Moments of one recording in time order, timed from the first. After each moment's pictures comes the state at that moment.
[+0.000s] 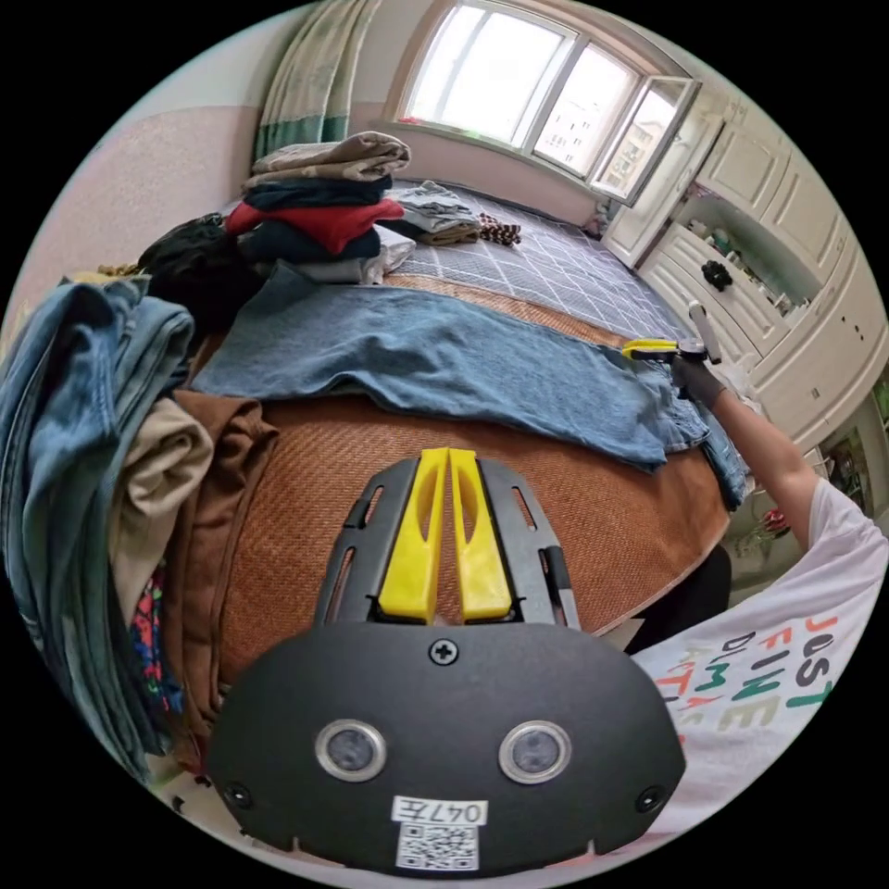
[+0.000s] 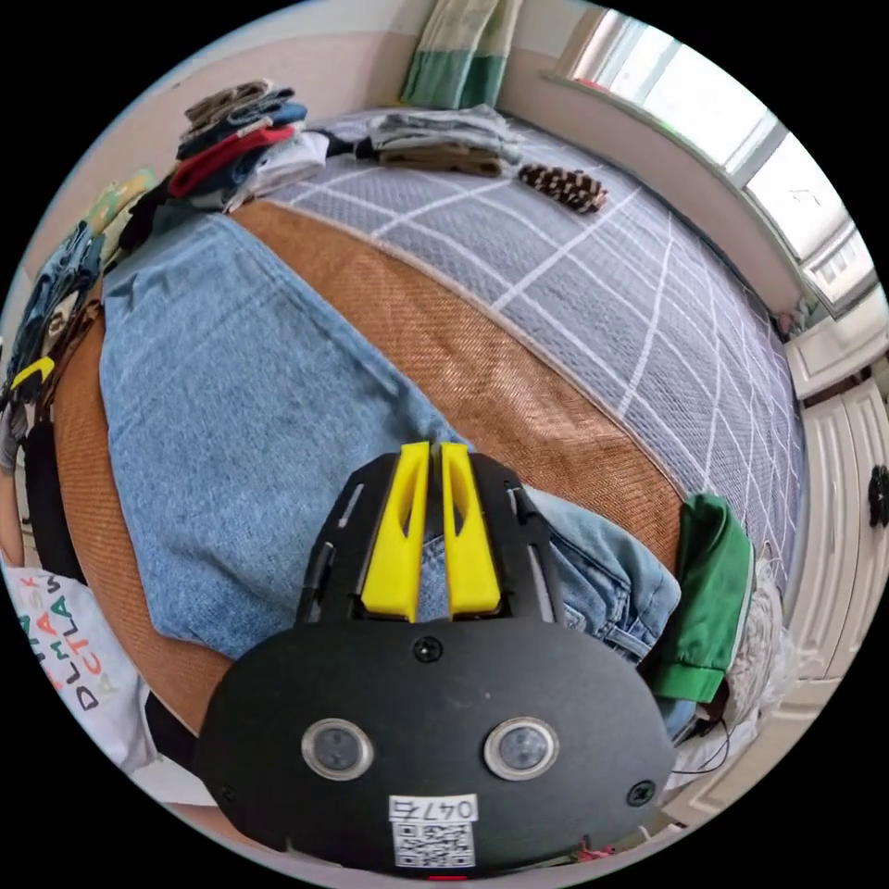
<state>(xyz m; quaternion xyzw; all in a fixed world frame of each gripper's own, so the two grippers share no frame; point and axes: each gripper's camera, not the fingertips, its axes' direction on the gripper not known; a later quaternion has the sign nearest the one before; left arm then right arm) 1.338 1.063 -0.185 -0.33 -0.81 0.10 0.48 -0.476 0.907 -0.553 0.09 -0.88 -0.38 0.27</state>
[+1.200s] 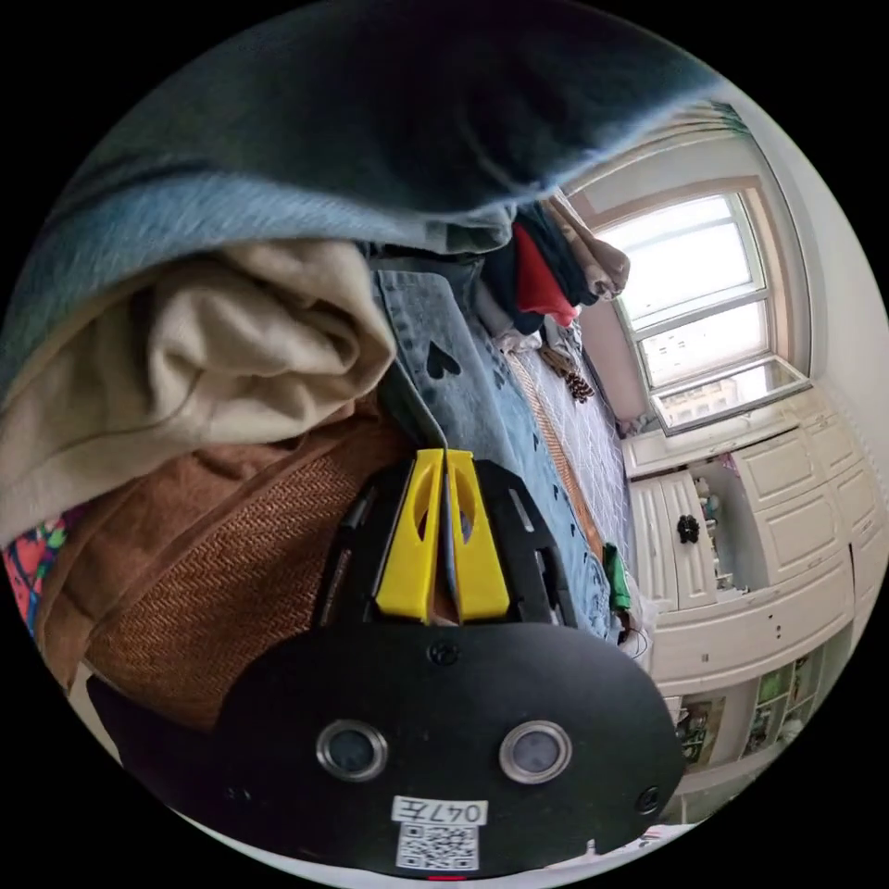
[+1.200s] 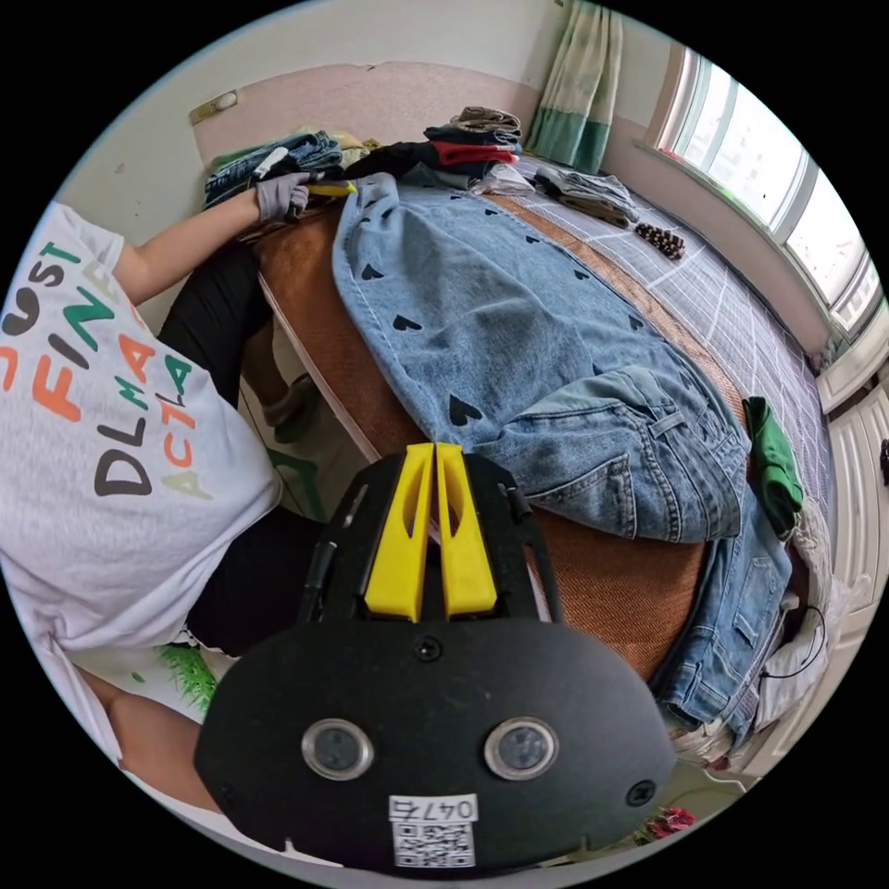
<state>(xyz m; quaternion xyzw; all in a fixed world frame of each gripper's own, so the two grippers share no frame) 1.506 1.024 -0.487 0.00 -0.79 -0.01 0.61 -0.122 1.104 -0.349 0.15 -0.92 -0.34 0.16</state>
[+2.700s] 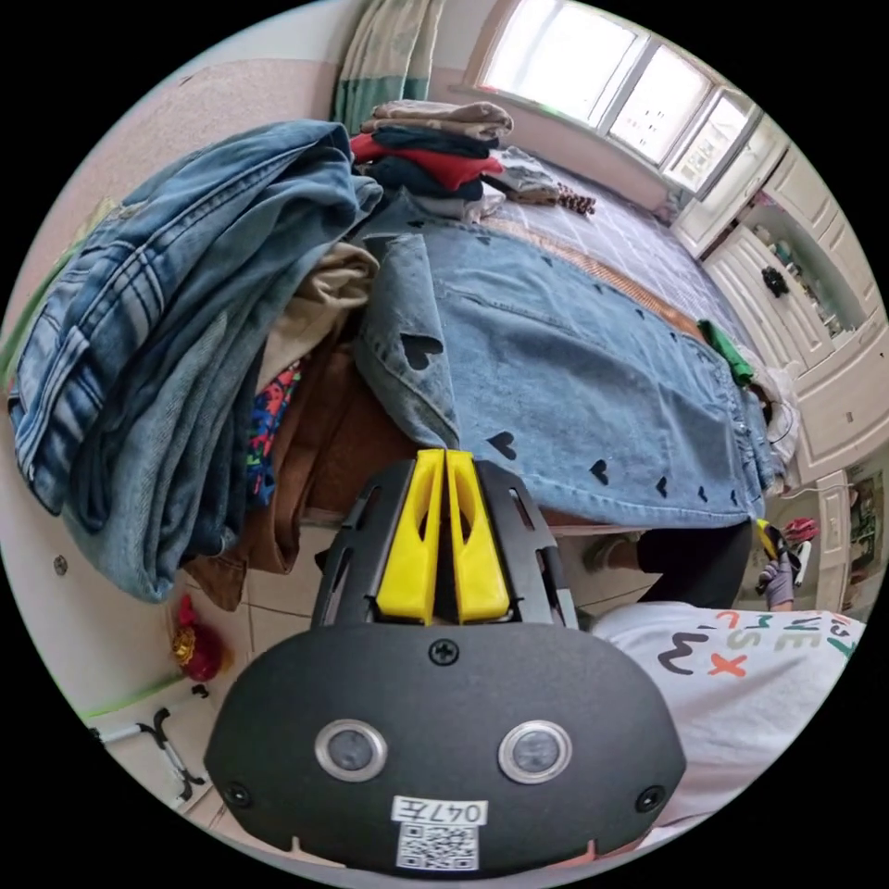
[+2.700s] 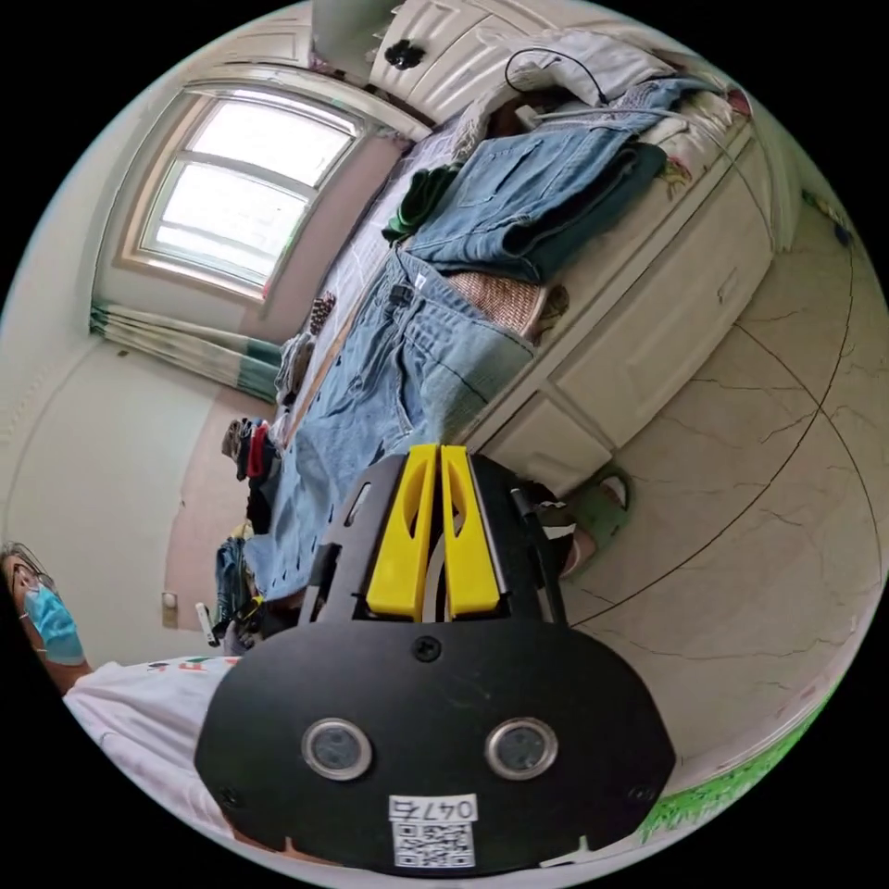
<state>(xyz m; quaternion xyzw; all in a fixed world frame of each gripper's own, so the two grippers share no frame) 1.615 0.945 -0.194 -0.31 -0.86 0.04 0.39 -0.247 1.514 0.097 -0.48 -0.86 0.03 0.19</state>
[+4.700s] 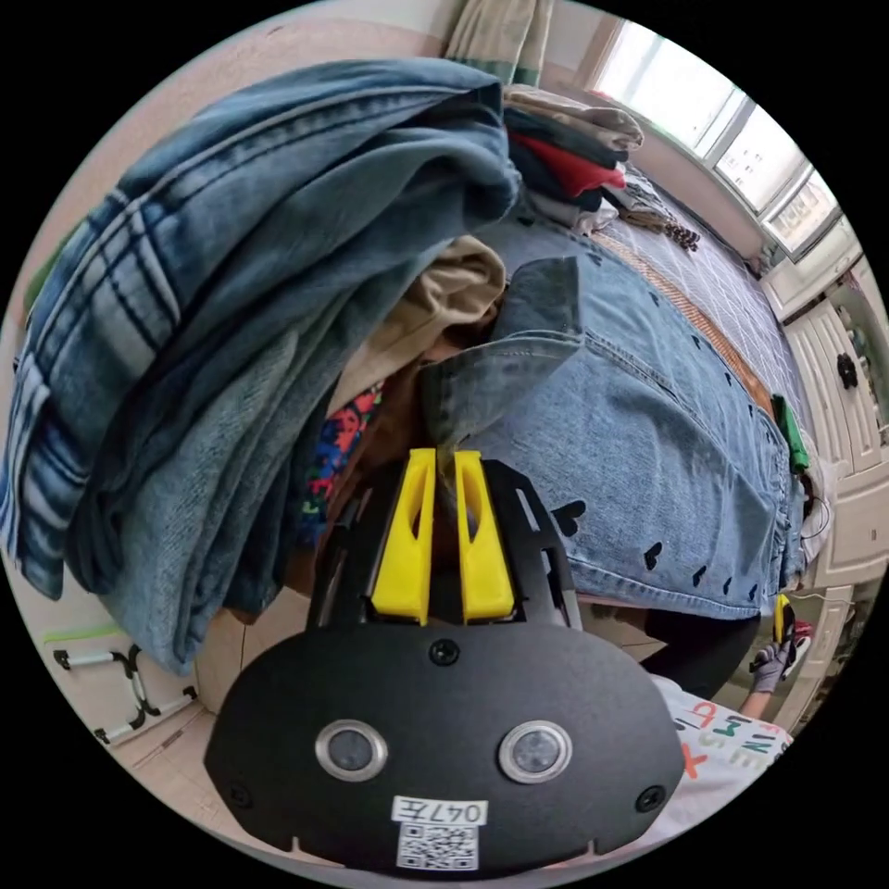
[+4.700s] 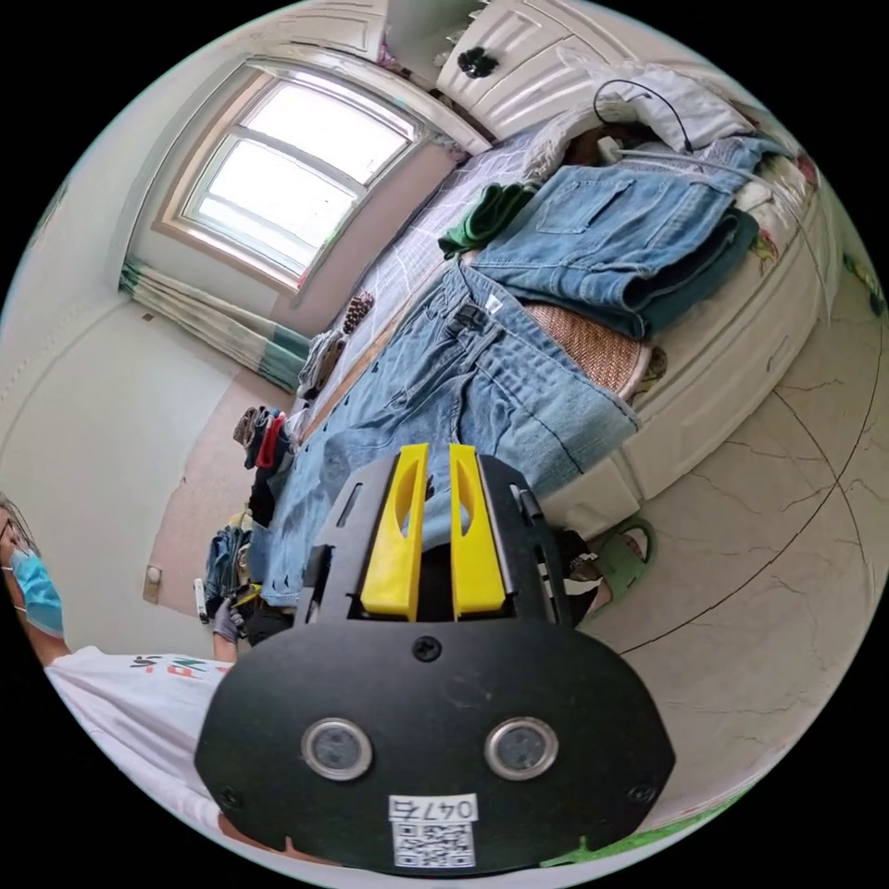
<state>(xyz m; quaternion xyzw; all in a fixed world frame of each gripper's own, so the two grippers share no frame) 1.547 0.912 -0.157 -0.21 -0.92 -0.02 0.35 -0.309 1.534 0.076 -0.41 -0.89 0.04 0.19</state>
